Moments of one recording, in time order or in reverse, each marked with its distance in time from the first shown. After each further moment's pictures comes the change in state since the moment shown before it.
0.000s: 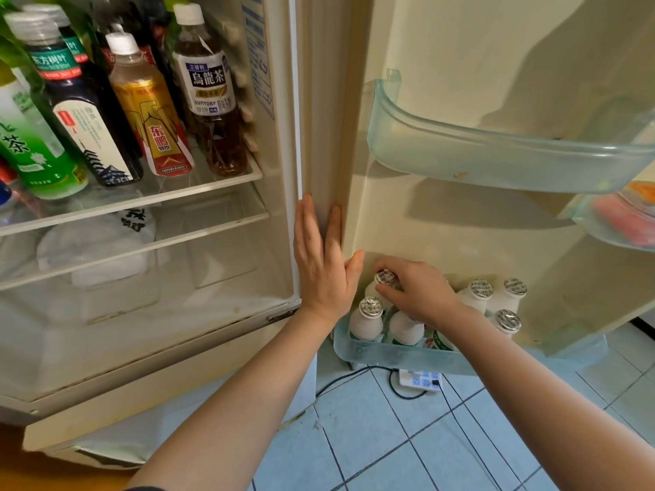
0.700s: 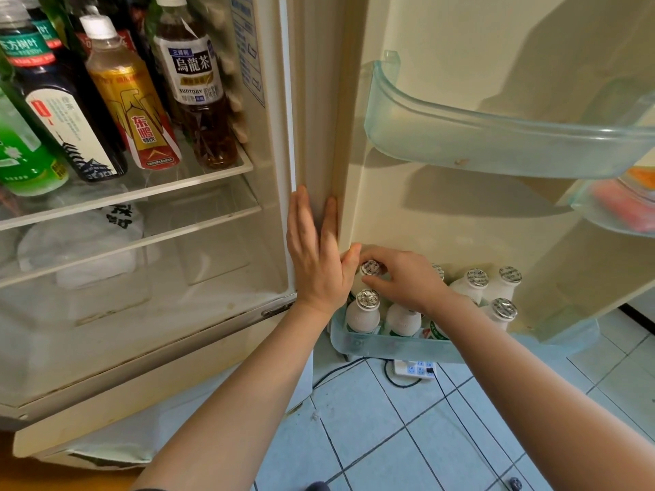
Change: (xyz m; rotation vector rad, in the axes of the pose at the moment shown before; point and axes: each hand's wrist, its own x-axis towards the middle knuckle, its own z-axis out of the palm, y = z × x) left_hand -0.002 -0.006 0.004 0.032 0.021 0.024; right_hand 0.007 -0.011 0.000 0.052 -0.050 -0.001
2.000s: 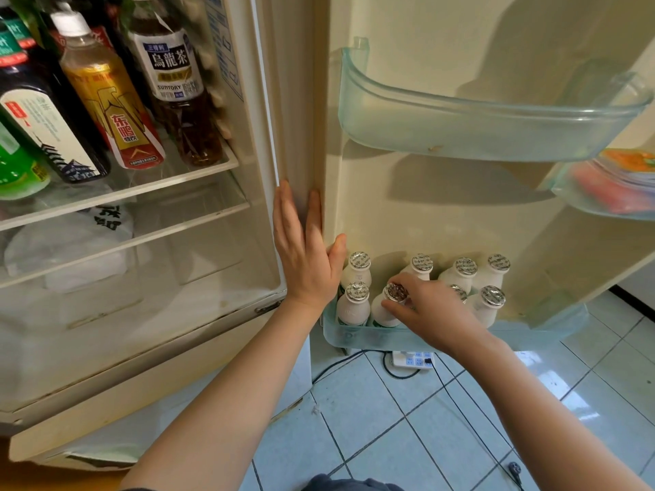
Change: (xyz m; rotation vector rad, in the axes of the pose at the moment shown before) left_hand 0.001 0.004 -0.003 -0.039 0.001 0.005; right_hand -0.065 0.014 0.007 -0.027 0.040 0.193
